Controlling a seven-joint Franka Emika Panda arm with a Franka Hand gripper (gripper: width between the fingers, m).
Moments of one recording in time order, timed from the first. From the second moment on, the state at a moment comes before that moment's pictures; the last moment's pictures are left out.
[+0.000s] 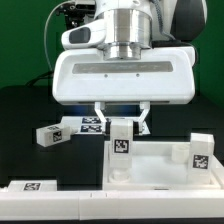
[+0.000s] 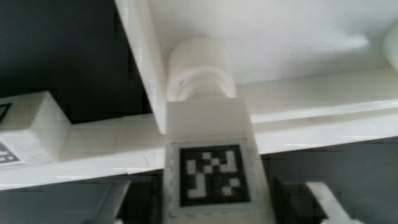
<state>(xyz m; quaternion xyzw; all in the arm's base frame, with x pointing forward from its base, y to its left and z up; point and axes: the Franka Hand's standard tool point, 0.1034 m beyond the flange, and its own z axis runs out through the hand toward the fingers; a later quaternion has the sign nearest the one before) 0.608 -0.001 0.086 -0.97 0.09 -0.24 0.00</state>
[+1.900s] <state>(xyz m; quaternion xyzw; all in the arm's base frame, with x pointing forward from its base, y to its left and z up) 0.637 0.002 0.106 -0.99 0.10 -0.06 0.05</state>
